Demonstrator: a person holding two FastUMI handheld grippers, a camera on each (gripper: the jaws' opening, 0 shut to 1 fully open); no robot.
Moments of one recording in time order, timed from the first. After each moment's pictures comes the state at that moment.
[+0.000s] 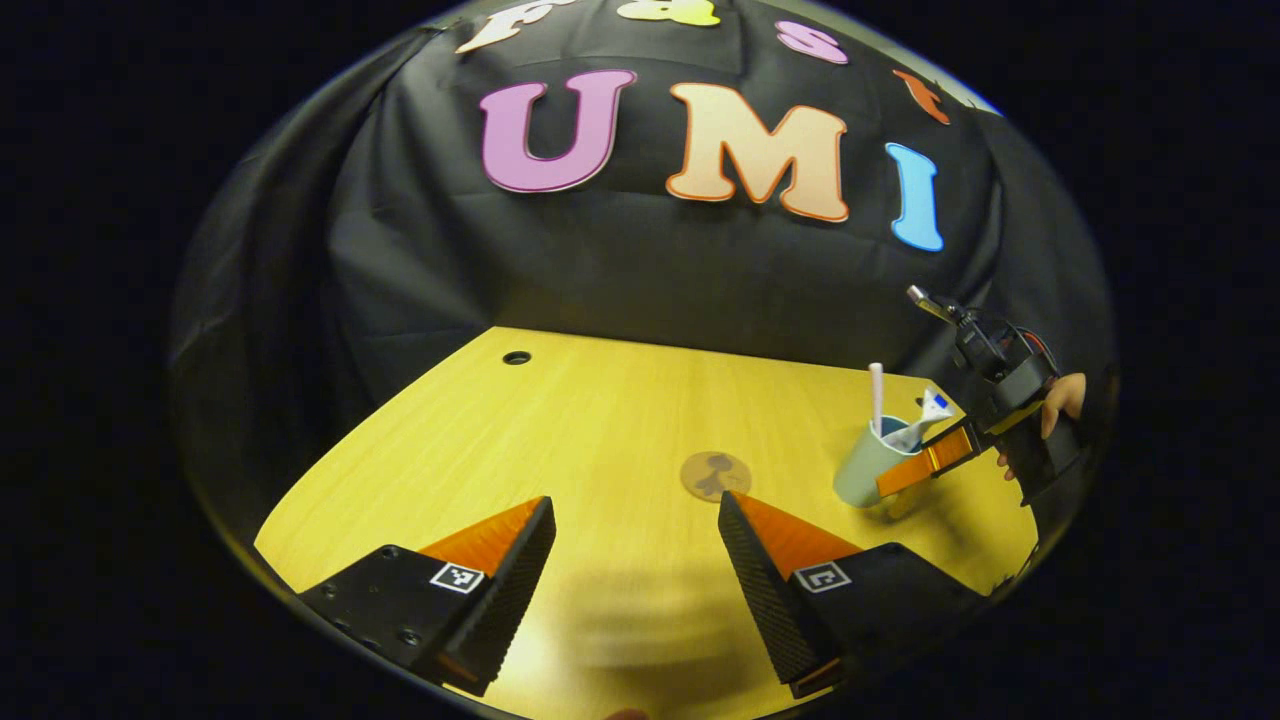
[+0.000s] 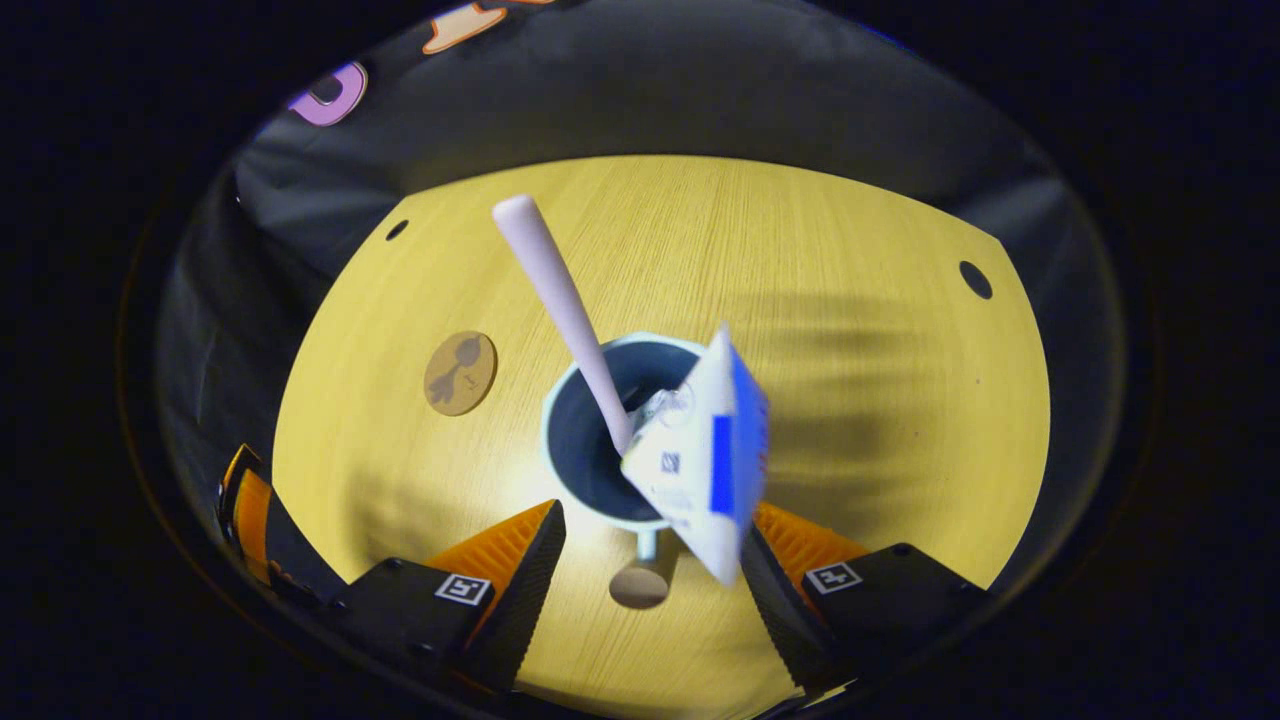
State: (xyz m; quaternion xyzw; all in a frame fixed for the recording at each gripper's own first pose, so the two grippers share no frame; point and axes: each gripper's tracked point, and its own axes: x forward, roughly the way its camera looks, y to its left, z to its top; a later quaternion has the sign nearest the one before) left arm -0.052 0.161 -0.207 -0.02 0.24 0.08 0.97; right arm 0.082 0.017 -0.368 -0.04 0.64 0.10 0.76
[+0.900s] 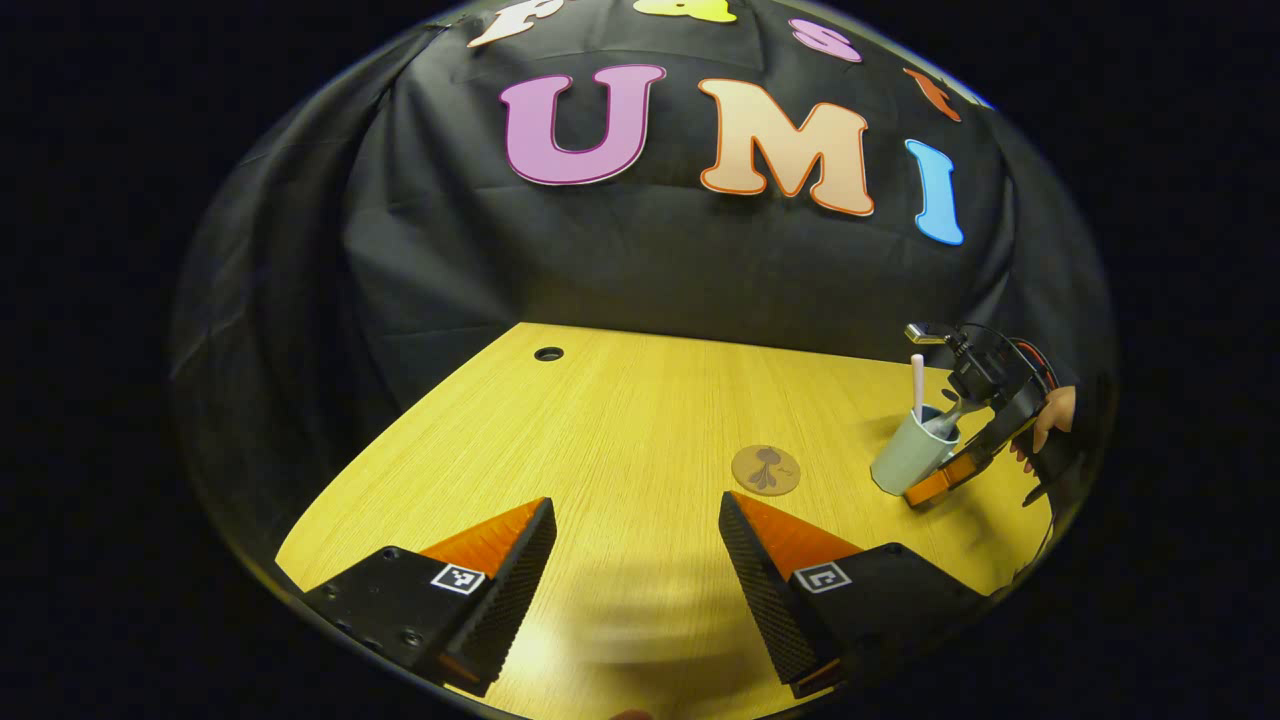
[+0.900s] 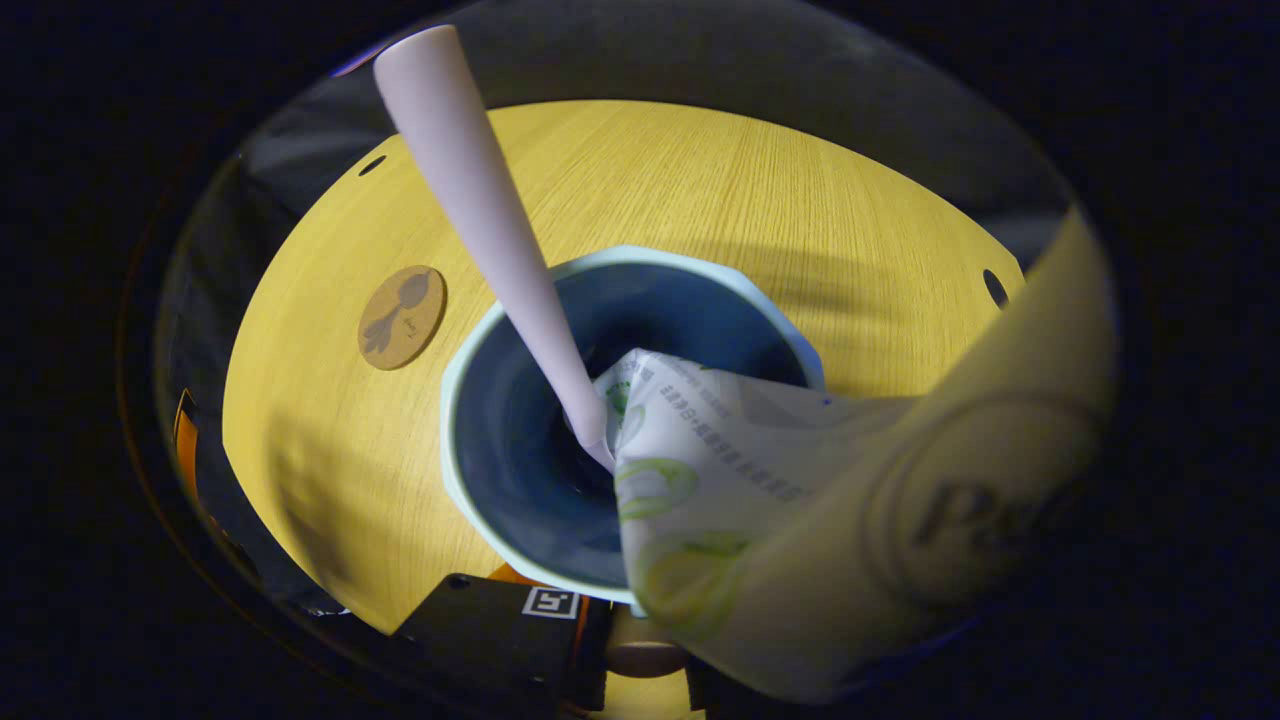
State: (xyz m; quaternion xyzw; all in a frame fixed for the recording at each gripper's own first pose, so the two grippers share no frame) left arm -0.049 0.188 -0.207 -0.01 0.25 0.08 0.96; right arm 0.077 0.020 -0.396 -0.10 0.65 0.10 0.75
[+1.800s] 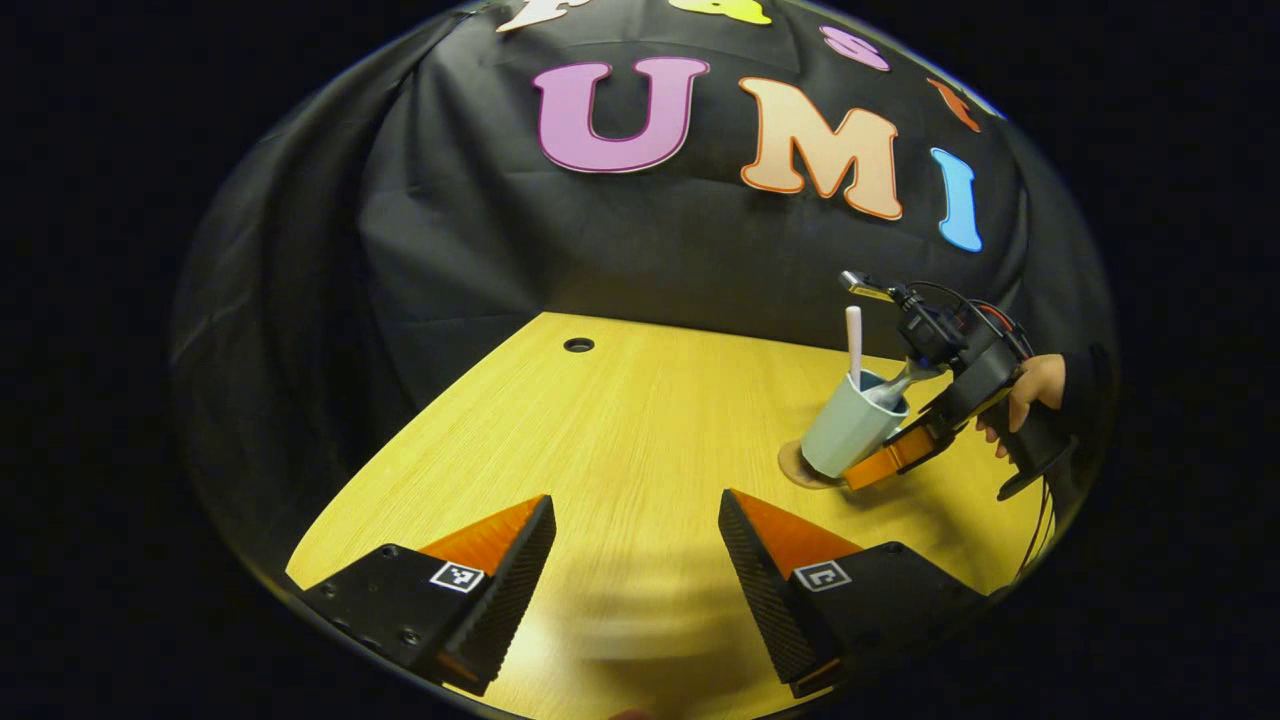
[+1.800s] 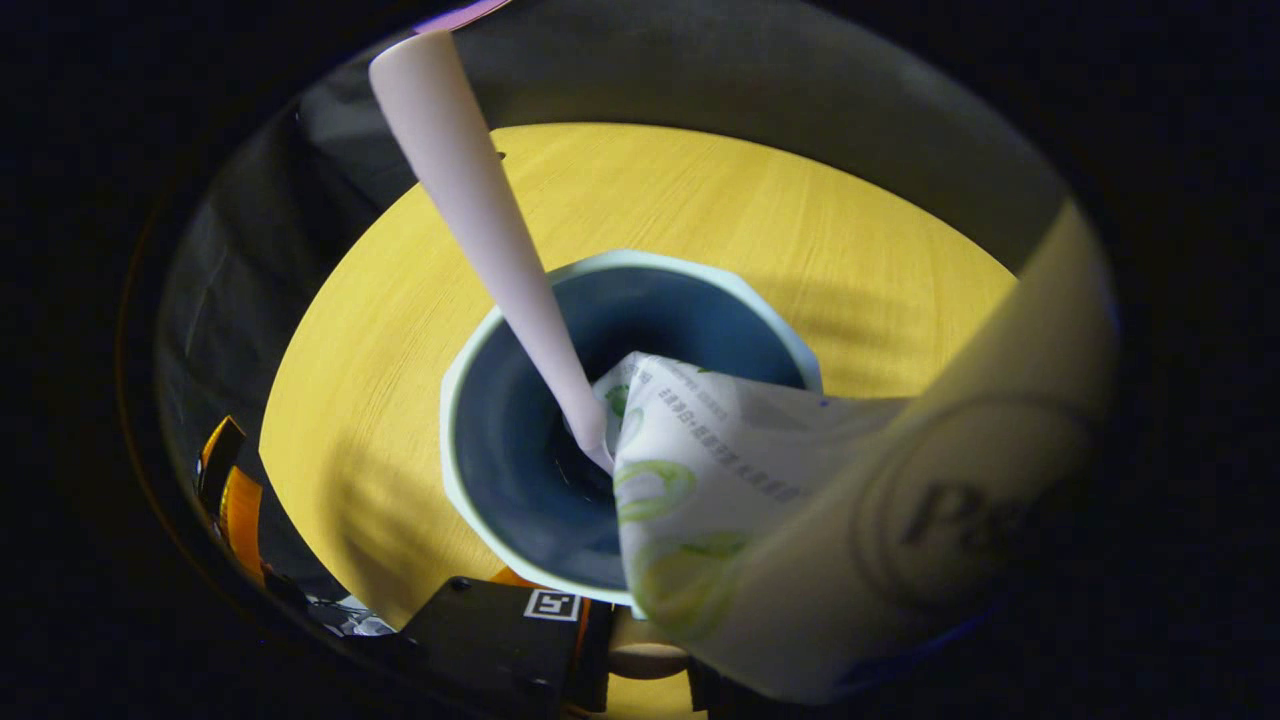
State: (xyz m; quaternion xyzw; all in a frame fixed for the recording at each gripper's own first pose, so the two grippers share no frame) left arm -0.061 0.253 -0.213 -0.02 0.26 0.10 0.96; right arm 0.096 0.206 -0.398 -0.12 0.63 0.18 0.74
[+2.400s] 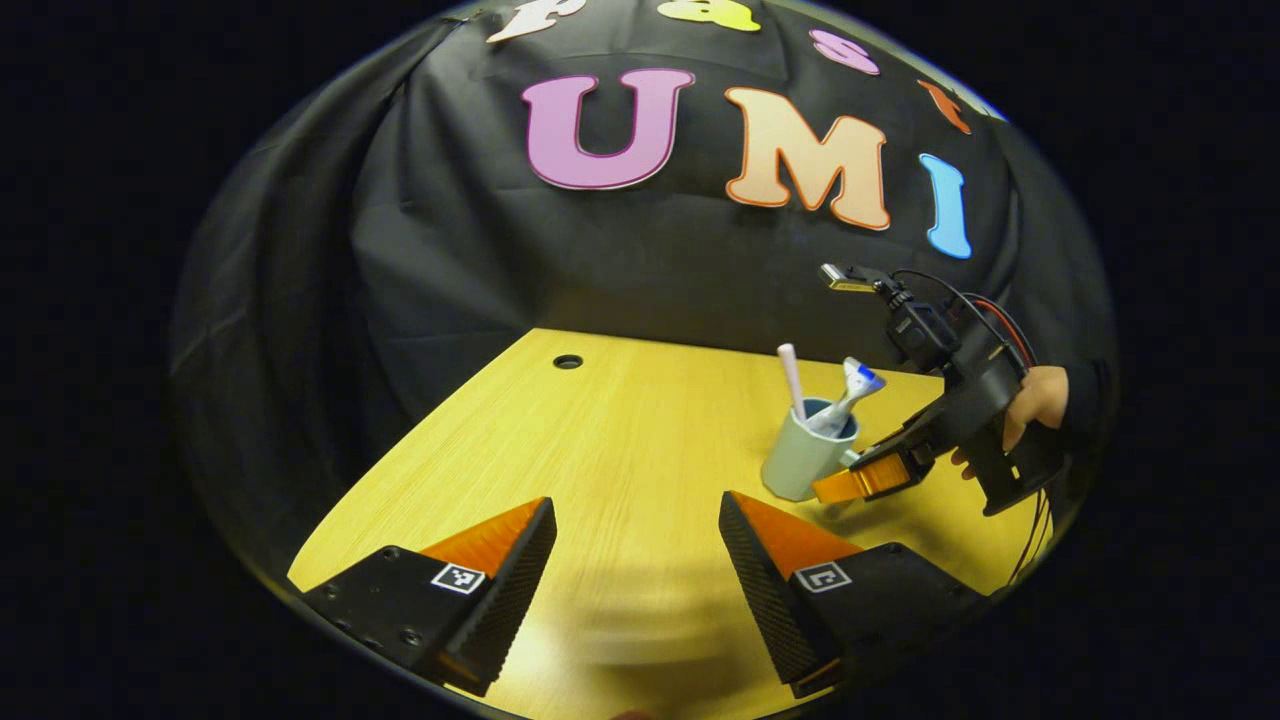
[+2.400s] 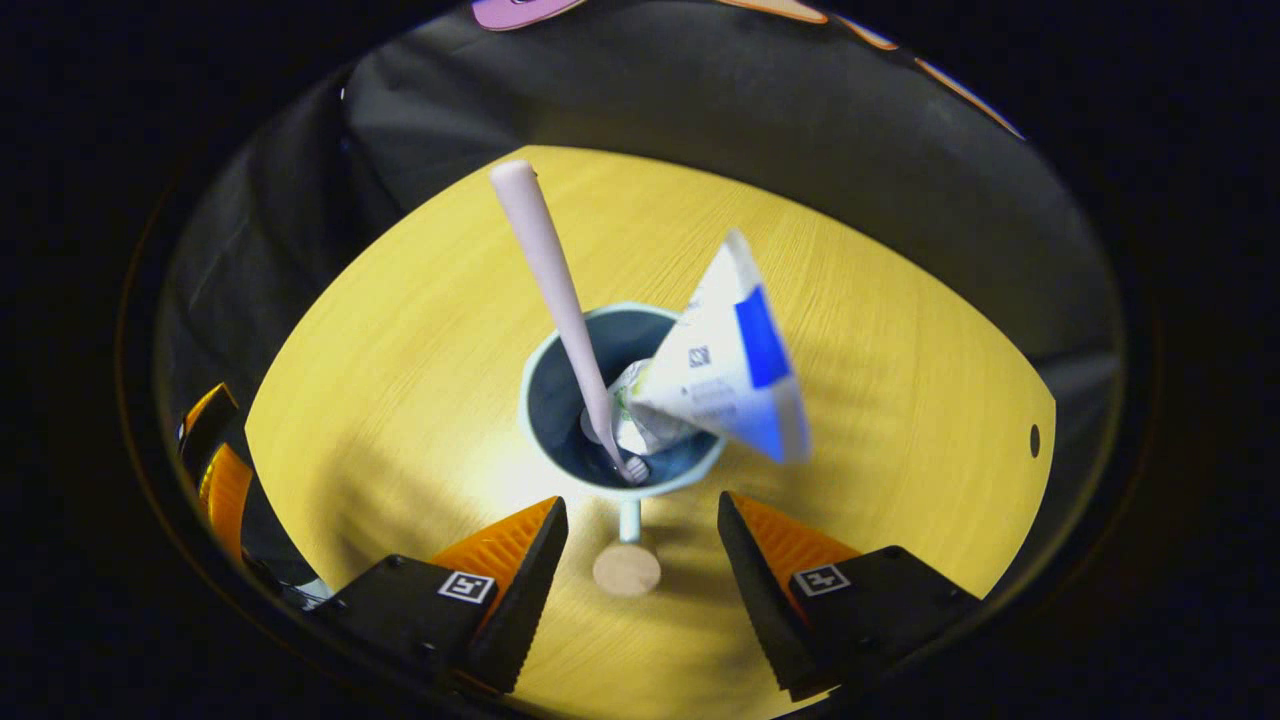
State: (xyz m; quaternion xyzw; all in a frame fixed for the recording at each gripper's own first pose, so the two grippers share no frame) left arm -0.042 0.216 -0.190 -0.01 0.24 0.07 0.97; right arm 0.083 0.207 -0.309 -0.14 0.56 0.20 0.79
